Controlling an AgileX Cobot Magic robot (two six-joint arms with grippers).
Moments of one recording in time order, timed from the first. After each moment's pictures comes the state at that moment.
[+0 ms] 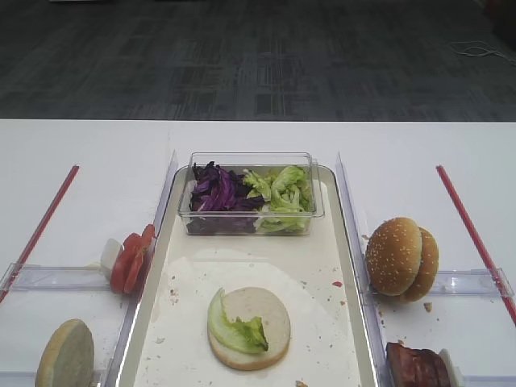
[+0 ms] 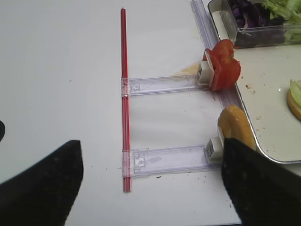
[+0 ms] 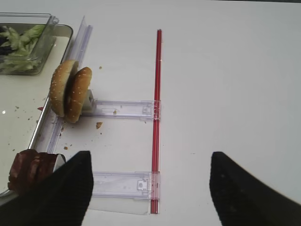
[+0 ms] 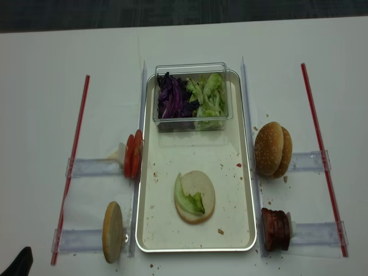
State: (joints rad) left arm -0.08 -0.02 -0.49 0.05 1.18 -0.07; right arm 0.03 -0.02 -0.48 0.03 1.14 -0.01
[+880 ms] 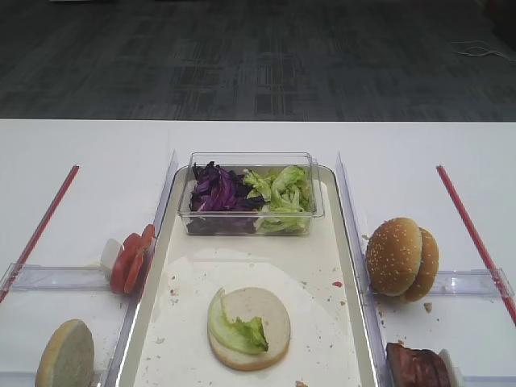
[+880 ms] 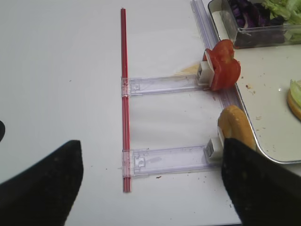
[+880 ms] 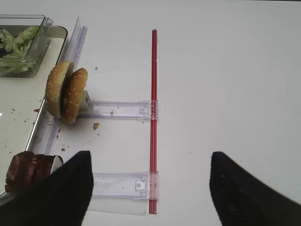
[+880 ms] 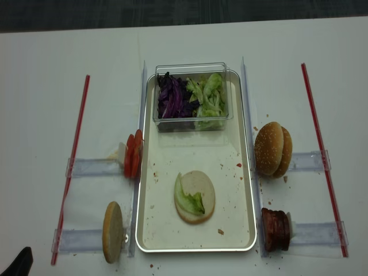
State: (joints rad) left arm -0.08 -0.02 -0.49 0.05 1.18 -0.07; right arm 0.02 -0.02 -0.48 0.03 1.14 -0.01
